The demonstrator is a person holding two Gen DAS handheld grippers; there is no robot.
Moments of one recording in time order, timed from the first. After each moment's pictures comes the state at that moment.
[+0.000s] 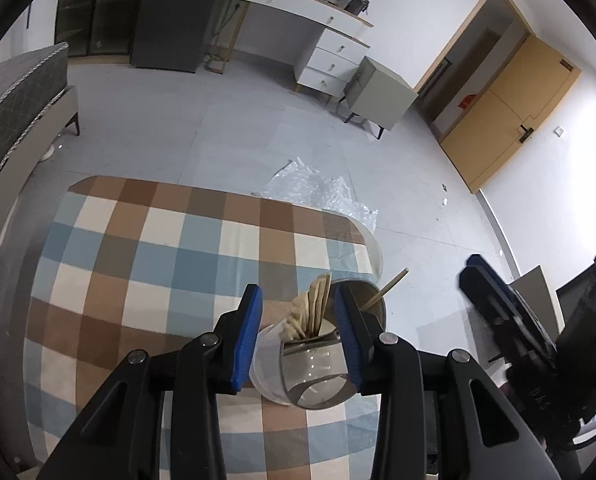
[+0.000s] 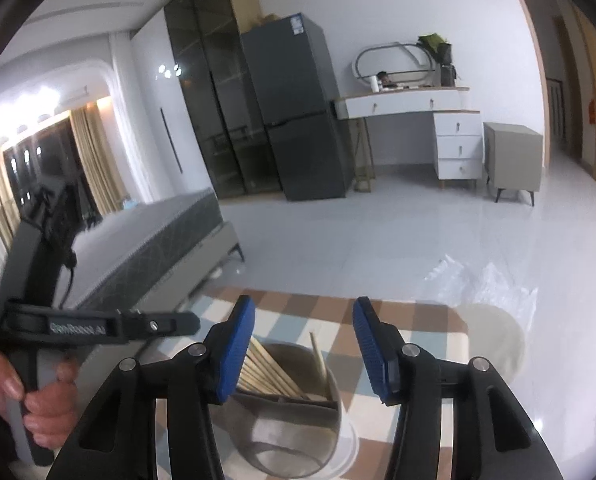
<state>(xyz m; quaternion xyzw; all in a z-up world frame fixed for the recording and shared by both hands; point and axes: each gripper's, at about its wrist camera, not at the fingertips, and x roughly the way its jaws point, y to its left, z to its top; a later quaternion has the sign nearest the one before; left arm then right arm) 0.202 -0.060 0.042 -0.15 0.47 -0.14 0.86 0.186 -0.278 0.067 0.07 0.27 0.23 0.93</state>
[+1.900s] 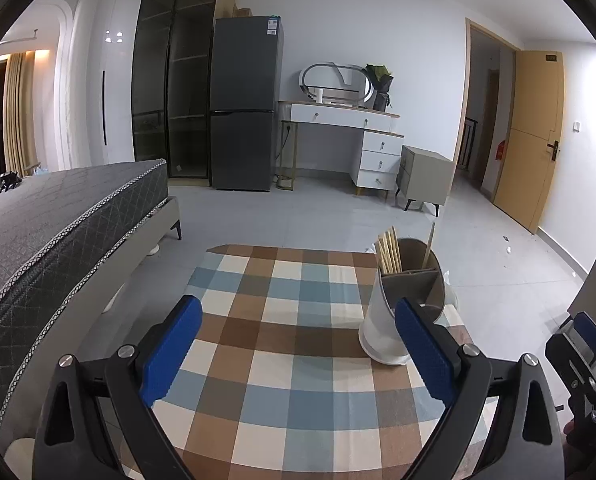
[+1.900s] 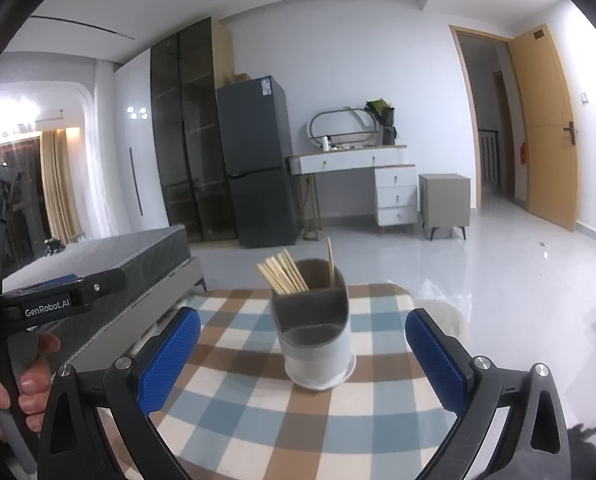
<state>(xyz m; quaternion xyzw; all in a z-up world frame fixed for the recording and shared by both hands) 0.016 -0.016 0.035 -0.03 0.26 -0.01 0.97 -0.038 -0.248 0.043 0.05 0.17 0.10 0.98</state>
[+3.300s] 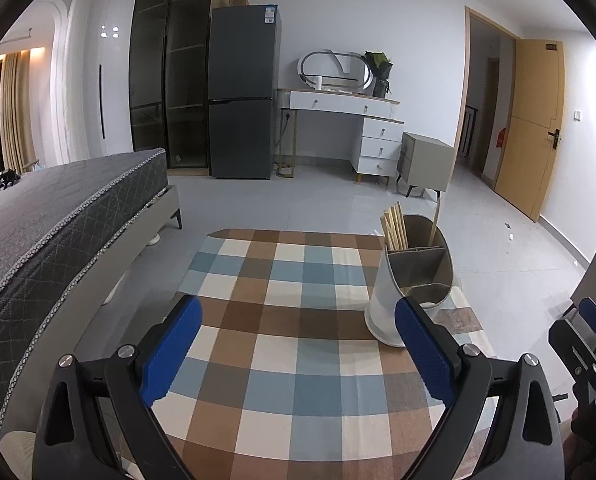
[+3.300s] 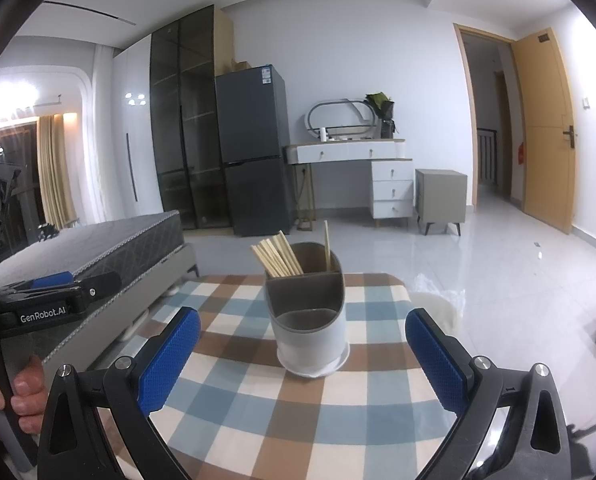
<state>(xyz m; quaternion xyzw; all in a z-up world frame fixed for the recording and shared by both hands) 0.011 -0.010 0.024 -0.03 0.28 0.00 0.96 -0.039 -0.245 0.037 0.03 0.18 0.10 0.98</state>
